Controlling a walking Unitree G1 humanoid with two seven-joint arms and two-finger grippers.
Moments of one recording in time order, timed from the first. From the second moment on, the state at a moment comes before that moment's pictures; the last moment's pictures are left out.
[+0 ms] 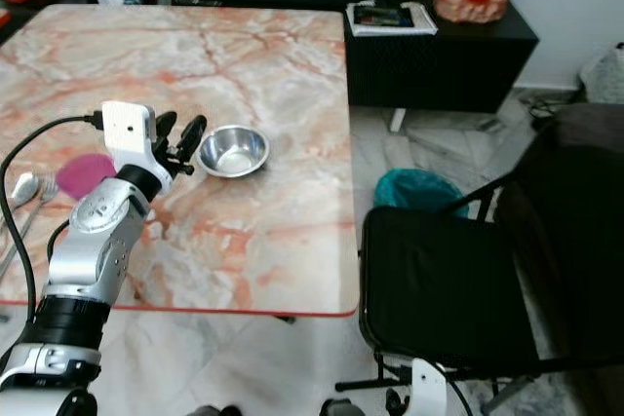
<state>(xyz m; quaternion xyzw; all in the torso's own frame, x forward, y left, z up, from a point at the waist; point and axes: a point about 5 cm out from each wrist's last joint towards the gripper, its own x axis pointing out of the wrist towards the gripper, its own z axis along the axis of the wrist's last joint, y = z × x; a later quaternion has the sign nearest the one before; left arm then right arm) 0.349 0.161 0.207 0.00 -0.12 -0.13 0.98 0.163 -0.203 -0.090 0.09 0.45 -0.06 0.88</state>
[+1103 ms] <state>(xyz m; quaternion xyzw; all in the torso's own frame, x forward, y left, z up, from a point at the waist) 0.353 0.165 0.206 -0.03 -0.09 -0.09 0.99 0.166 -0.198 -0.089 0.10 0.45 -0.06 0.89</state>
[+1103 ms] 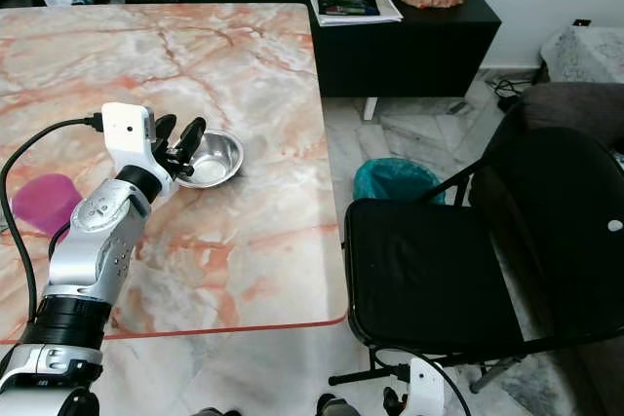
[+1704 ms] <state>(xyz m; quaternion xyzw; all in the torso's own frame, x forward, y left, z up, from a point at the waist) 0.398 0.143 0.217 -0.15 0.05 -0.09 0.98 0.160 -0.193 -0.092 0.10 0.45 -0.05 0.88</state>
